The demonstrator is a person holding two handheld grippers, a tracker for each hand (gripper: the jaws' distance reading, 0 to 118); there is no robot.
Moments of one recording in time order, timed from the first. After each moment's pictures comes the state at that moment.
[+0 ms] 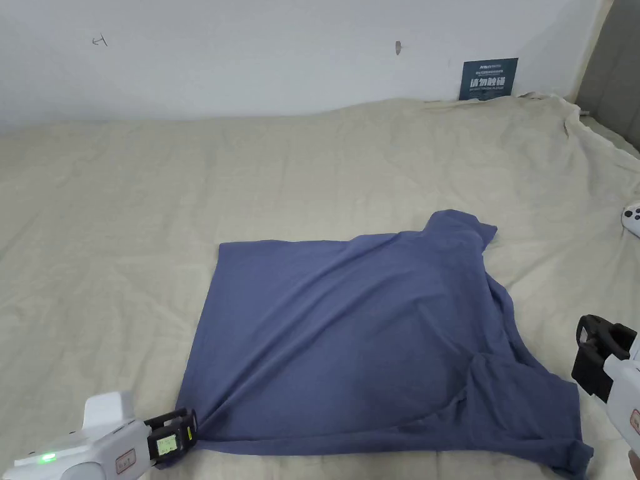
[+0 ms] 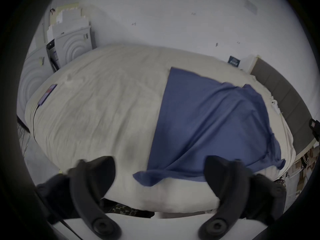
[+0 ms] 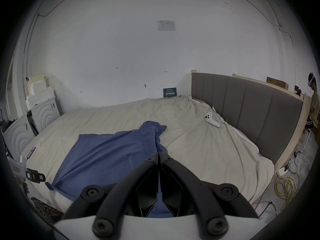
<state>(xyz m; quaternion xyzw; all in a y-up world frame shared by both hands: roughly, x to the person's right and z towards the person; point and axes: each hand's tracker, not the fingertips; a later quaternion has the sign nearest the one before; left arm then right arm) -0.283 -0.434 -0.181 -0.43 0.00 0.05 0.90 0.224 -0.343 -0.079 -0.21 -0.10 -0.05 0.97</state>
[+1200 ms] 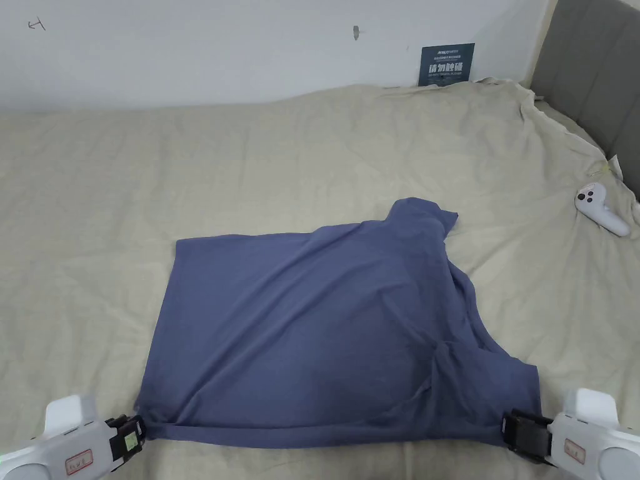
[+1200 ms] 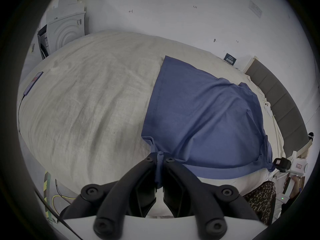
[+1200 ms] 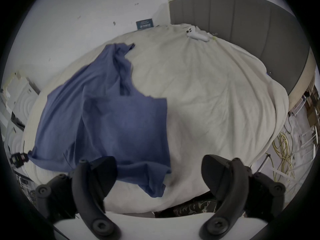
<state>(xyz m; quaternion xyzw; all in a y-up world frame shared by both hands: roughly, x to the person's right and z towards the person) -0.287 -0.441 -0.208 -0.45 -0.05 0.10 0.89 0.264 -0.485 -0.094 -0.46 -0.14 -0.13 0.86</state>
